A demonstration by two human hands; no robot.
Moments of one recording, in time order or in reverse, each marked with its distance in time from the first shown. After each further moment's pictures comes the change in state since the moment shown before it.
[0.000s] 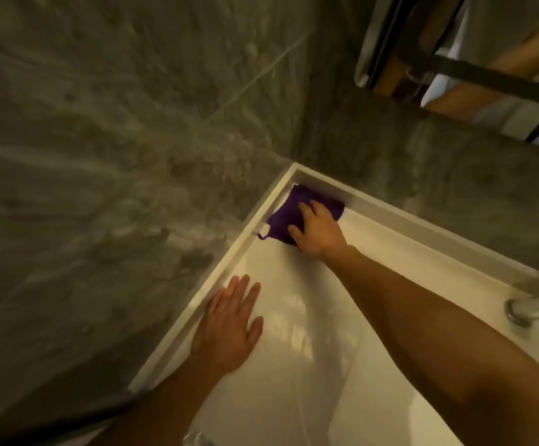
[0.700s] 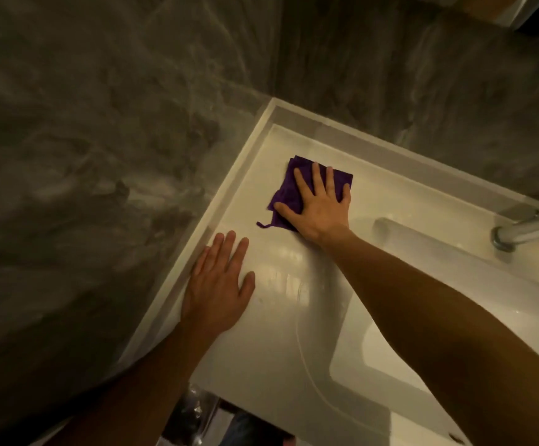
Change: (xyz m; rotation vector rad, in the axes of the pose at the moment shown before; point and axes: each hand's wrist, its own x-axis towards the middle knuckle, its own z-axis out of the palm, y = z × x) left_hand 0.001 -0.004 0.004 0.011 0.043 0.038; right_hand -0.052 0.031 0.048 -0.144 0.010 0.137
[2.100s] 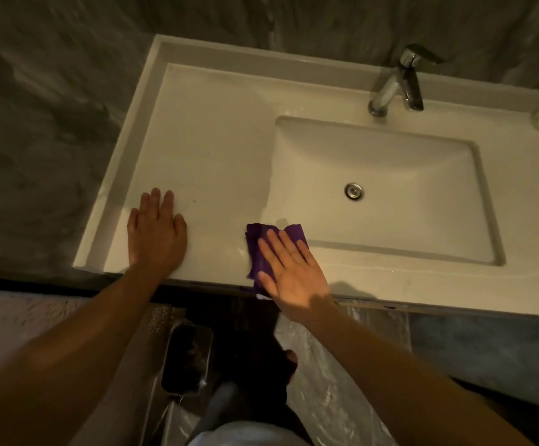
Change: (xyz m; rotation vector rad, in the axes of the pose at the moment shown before) left_hand -0.082 0.003 0.023 -0.041 0.098 0.027; right_hand -0.373 0.018 0.101 -0.033 0.073 -0.012
